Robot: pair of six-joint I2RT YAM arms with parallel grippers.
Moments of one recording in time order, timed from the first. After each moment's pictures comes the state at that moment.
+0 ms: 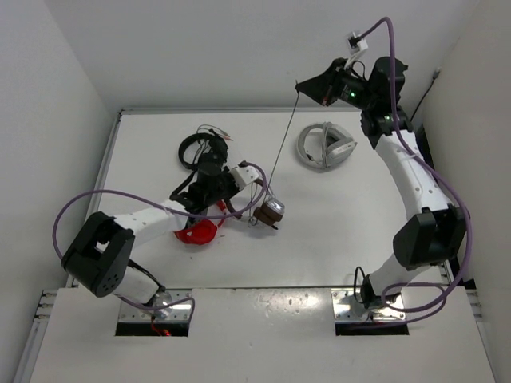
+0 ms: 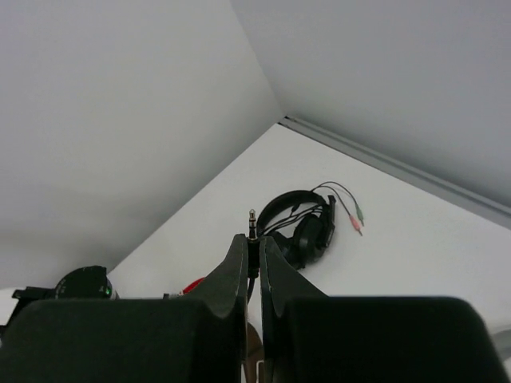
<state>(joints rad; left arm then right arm) -0.56 1.44 0.73 0.30 0.08 0.50 0.13 1.61 1.59 0.05 -0.76 0.41</state>
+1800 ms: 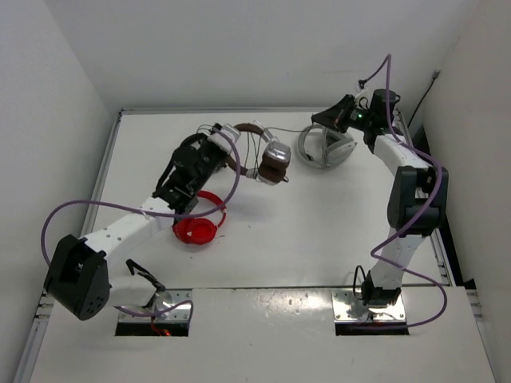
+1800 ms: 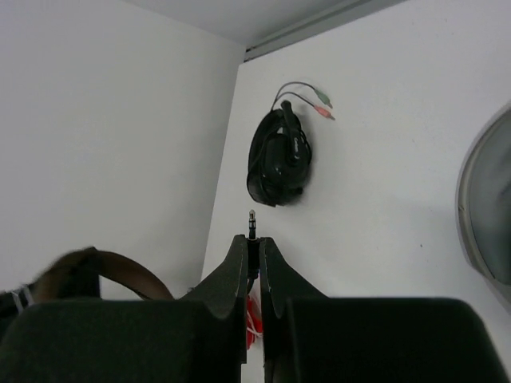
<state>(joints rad) -0.55 1.27 0.81 0.56 -0.05 0.40 -0.06 1.92 1.43 0.18 -0.88 0.84</state>
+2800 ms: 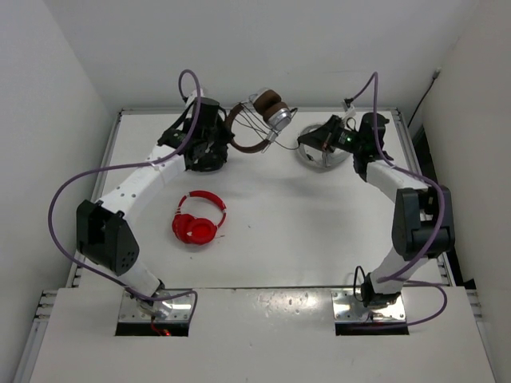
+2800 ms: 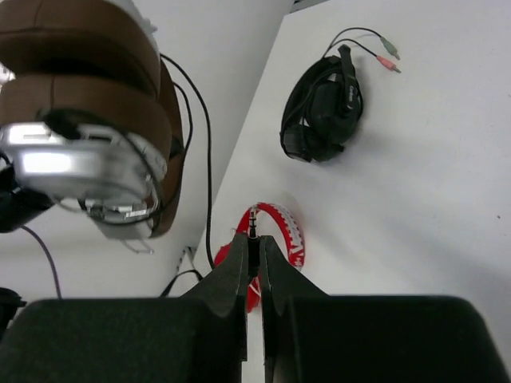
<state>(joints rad) -0.44 1.59 1.49 -0.42 -0.17 -0.80 0.05 1.71 1.05 0.50 -0.90 0.86</state>
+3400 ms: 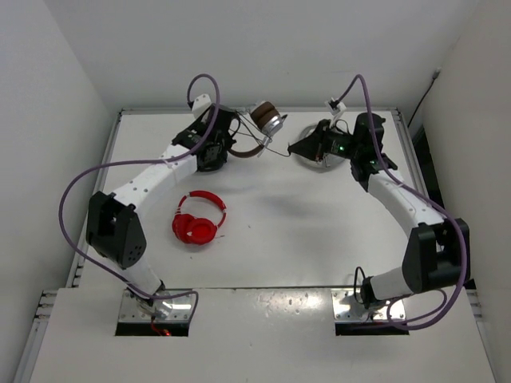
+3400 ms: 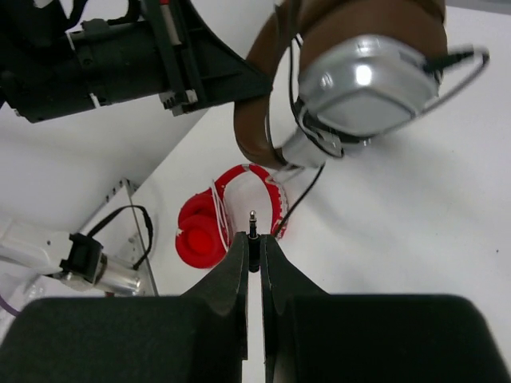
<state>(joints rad) -0.50 1.66 1.50 -0.49 -0.48 -0.81 0.16 1.45 1.00 0.26 -0.89 0.45</state>
